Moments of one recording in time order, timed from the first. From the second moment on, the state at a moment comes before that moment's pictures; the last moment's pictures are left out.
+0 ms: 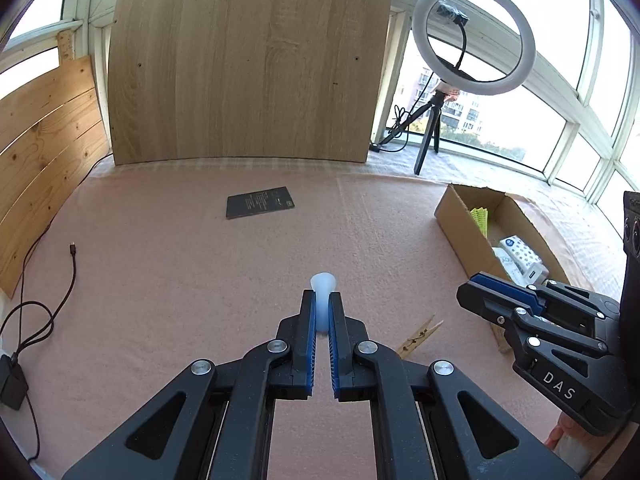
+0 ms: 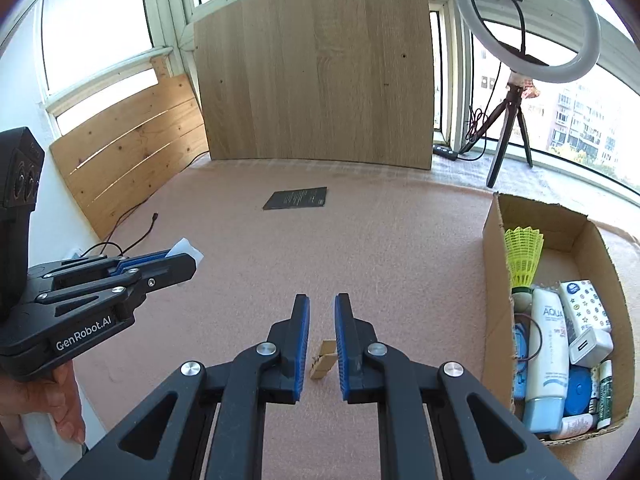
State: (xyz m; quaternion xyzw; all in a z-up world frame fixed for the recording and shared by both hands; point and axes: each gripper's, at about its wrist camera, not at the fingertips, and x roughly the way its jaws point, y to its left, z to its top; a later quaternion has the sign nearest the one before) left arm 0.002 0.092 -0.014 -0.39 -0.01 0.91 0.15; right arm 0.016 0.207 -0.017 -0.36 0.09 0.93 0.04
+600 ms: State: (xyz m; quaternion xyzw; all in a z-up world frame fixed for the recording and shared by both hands) left arm 0.032 0.068 -0.050 -0.43 -0.01 0.89 0.13; right arm -0.019 0.221 -0.108 -0.44 0.19 0.88 0.02
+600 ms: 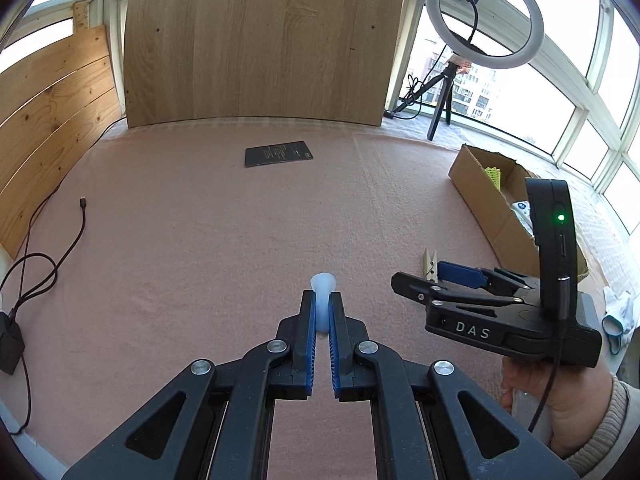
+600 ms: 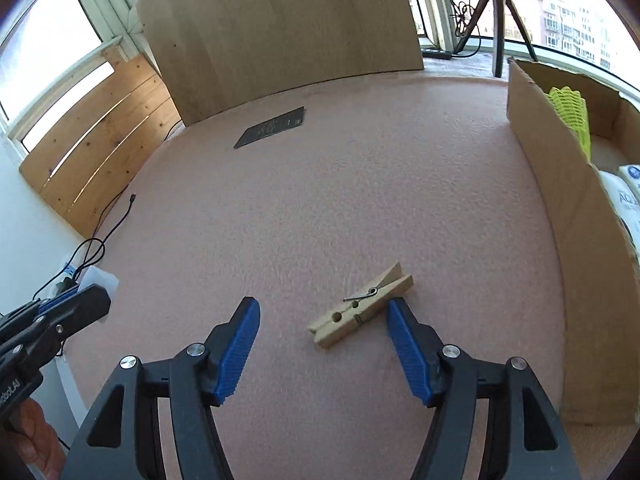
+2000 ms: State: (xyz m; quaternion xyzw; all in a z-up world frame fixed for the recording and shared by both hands) left arm 0.013 0.159 0.030 -0.35 0.03 0.91 0.20; right arm 0.043 0.239 0.026 -0.30 0.12 0.94 0.08
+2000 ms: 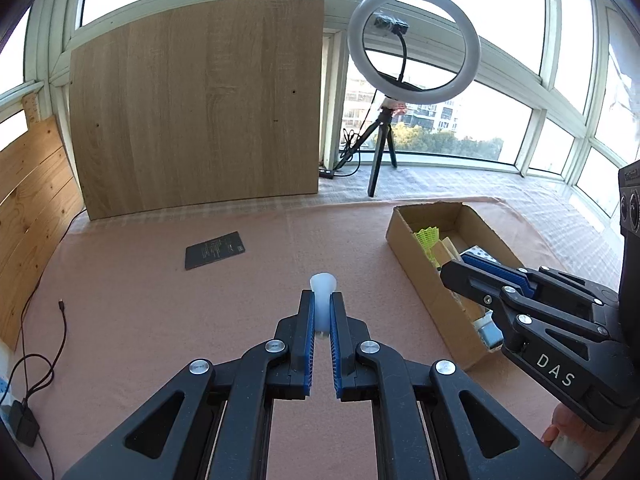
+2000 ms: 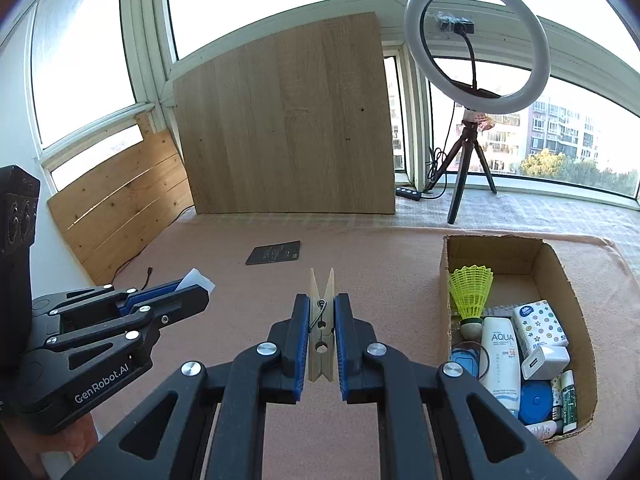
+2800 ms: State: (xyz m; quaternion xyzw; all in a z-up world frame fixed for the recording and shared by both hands) left arm -0.008 0.377 -0.003 -0.37 0.08 0.86 0.34; right arm 0.128 0.396 -0.004 -0.30 0.19 0.91 0.21
